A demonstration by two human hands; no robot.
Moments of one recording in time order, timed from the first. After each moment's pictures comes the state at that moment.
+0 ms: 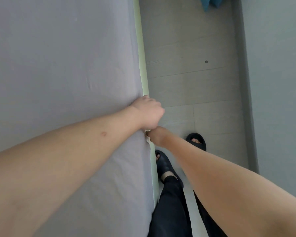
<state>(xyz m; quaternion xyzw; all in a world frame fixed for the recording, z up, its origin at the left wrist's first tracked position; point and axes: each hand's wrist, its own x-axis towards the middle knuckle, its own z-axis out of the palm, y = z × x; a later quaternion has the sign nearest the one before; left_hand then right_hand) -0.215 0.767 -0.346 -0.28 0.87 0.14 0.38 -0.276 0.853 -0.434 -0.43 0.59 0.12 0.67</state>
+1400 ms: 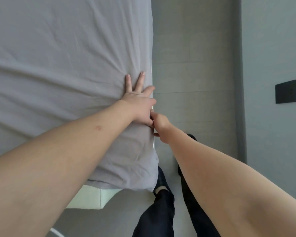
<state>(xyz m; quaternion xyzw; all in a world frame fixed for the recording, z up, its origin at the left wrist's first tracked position) -0.115 1.261 -0.330 -0.43 0.82 0.17 0.33 -0.217 1.332 -0.402 -0.17 0.67 -0.10 0.72</state>
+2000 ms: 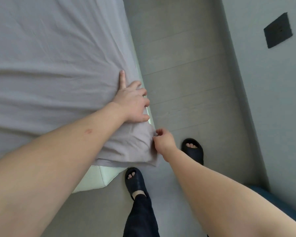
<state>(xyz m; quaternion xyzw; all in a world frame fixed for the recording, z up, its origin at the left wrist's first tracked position) -0.116 1.350 -0.350 -0.31 0.90 0.07 0.31 -0.216 1.521 -0.426 -0.12 0.75 -0.12 0.64</state>
